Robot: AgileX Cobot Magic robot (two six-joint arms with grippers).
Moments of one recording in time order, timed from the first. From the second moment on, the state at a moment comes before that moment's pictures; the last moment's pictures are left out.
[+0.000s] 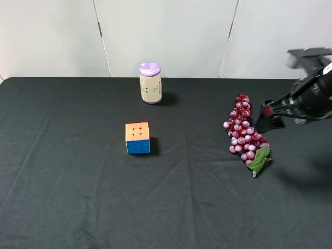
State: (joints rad) left arm 0.00 -0.01 -0.50 -0.06 1.05 0.11; right arm 0.16 1.39 -0.83 0.16 0.73 -0.21
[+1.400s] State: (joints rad) left arm 0.00 -0.01 -0.50 -0.06 1.05 0.11; right arm 0.16 1.79 -0.83 0.14 0.49 -0.24
